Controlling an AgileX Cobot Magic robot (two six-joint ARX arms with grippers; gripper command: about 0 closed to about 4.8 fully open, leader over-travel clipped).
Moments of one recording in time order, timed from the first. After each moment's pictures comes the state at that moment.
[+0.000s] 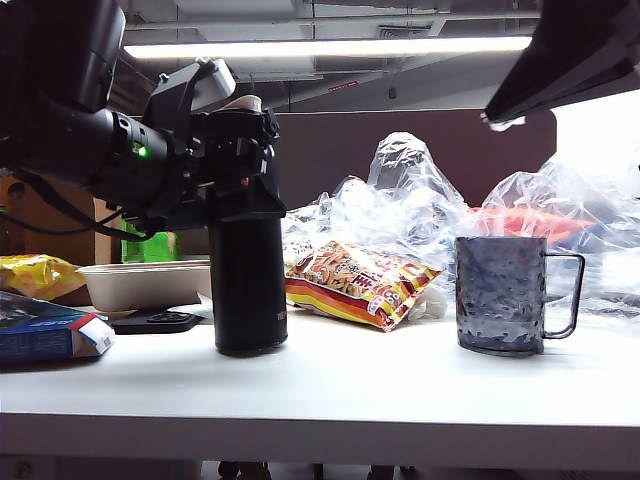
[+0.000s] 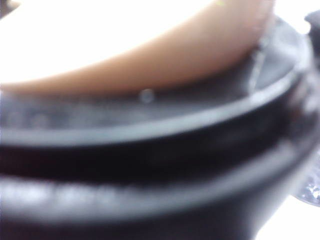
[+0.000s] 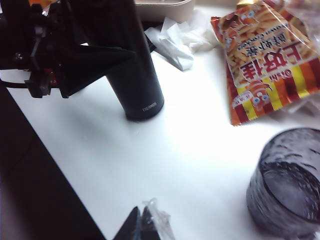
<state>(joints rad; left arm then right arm) -0.53 1.58 0.57 0.82 0.09 -0.03 0.42 0.95 0.72 -0.34 -0.40 -0.07</state>
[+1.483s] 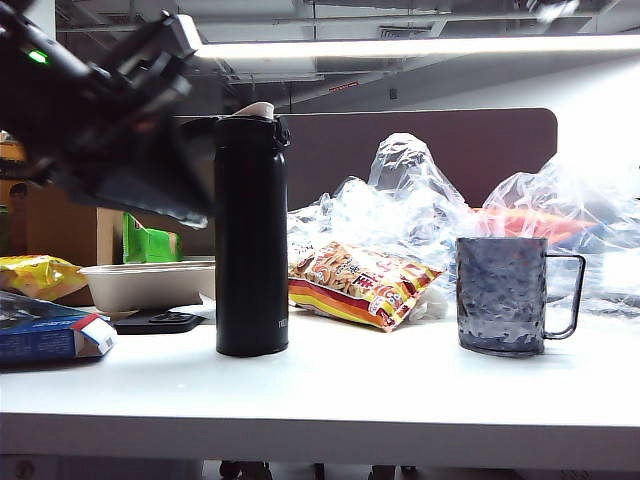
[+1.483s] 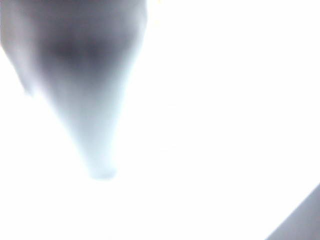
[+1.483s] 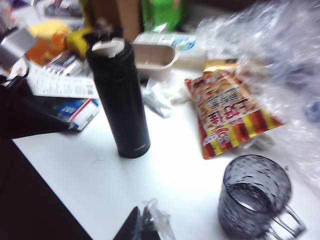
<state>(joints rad) -0.53 1.12 0.58 -0.01 0.24 -0.04 0.49 0.63 0.72 -0.43 -0.23 -0.01</state>
